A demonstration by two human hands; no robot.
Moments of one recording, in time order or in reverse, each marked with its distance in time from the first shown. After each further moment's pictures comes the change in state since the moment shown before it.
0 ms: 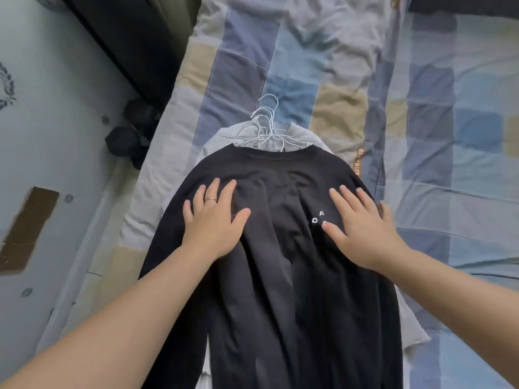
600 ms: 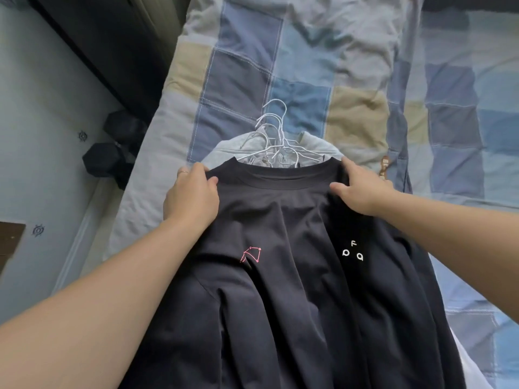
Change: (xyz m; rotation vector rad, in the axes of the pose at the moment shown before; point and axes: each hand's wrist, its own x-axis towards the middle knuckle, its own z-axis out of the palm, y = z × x) left_hand 0.140 -0.041 -0.009 -0.107 0.229 -0.081; right_hand 0.171 -0.014 0.003 0.241 0.013 0.195
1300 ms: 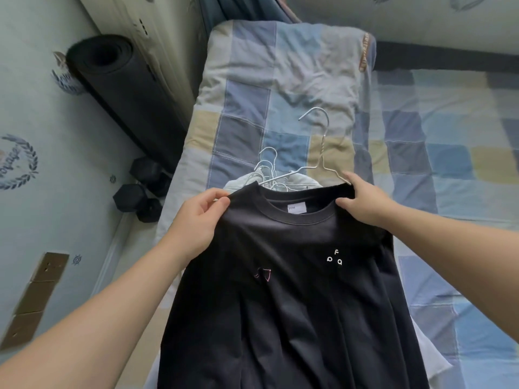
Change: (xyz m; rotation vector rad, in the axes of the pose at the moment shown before) left_hand -0.083 0.029 -0.141 -0.778 -0.287 0.151; right_hand -0.081 -0.003 -0.094 0.192 0.051 0.006
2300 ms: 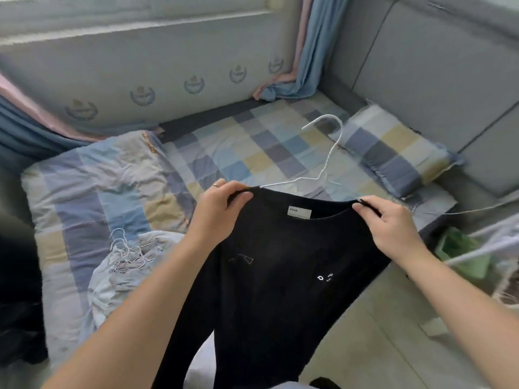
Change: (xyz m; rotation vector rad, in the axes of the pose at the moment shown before) left_hand -0.268 0.309 0.253 0.408 -0.418 0.824; right_hand -0.563 0.211 -0.203 0.425 0.922 0.193
